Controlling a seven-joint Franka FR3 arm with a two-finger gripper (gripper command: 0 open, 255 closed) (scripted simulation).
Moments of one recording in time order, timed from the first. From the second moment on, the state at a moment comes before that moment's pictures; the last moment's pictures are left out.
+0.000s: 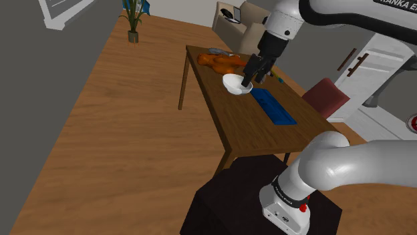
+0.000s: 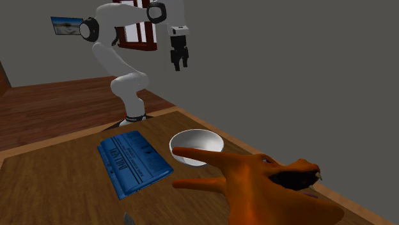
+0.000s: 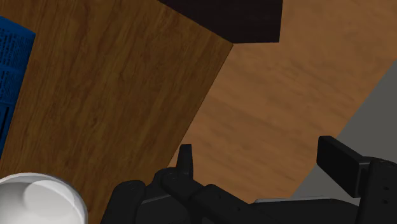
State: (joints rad) arm 0.00 -0.80 0.07 -2.38 0.11 1.63 0.01
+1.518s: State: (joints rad) arm -0.10 -0.22 -0.14 -2.23 -0.09 2.08 -0.34
